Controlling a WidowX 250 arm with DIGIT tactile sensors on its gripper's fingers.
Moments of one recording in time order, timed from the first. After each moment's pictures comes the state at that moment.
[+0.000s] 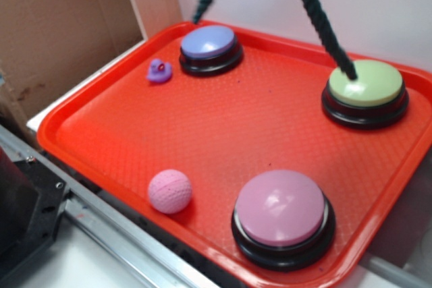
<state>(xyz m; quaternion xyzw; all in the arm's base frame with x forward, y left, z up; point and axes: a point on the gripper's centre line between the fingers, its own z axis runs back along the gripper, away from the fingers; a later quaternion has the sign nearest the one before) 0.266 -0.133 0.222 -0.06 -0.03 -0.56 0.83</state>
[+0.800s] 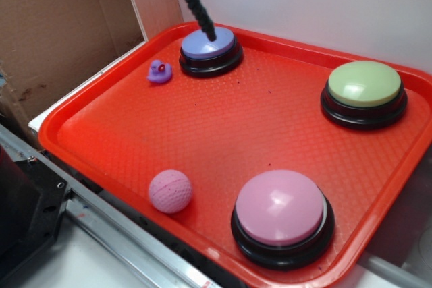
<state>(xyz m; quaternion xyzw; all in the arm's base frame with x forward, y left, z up) 0.221 -0.048 0.242 -0.05 -0.03 -0.52 0.85</state>
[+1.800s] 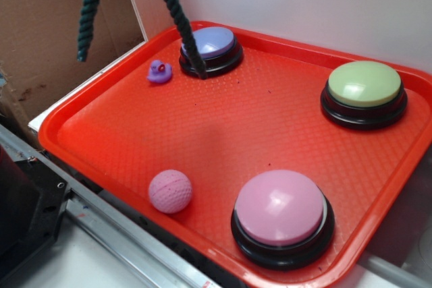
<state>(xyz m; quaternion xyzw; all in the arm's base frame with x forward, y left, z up) 0.216 -0.044 0.195 -0.06 -0.03 -0.31 0.95</state>
